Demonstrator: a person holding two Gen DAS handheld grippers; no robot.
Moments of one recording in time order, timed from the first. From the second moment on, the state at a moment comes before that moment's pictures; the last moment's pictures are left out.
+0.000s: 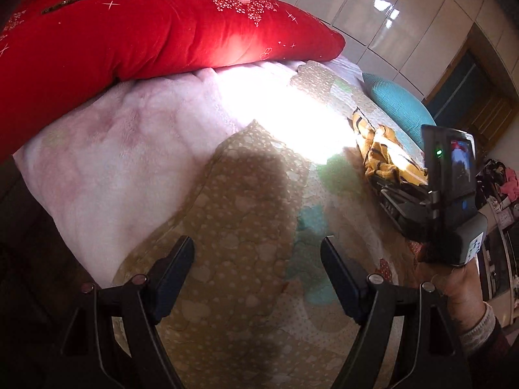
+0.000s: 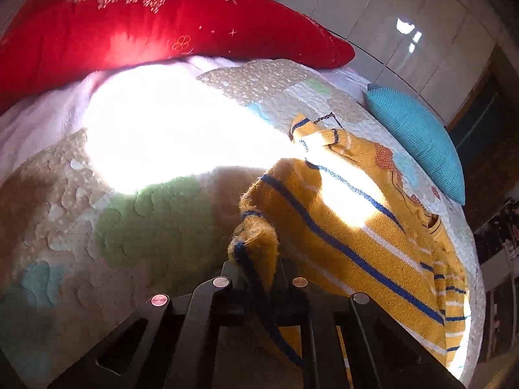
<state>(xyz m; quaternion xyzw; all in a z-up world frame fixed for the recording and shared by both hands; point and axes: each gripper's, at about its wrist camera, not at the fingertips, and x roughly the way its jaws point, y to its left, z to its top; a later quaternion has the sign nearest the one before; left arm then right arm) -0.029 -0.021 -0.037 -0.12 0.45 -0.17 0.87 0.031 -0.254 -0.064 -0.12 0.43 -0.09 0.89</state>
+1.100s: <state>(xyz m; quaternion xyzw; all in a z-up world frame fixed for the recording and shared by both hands) -0.090 -0.272 -0.027 0.04 0.46 -0.35 0.82 -0.249 -0.566 -0.067 0.39 0.29 -0.19 0.86</state>
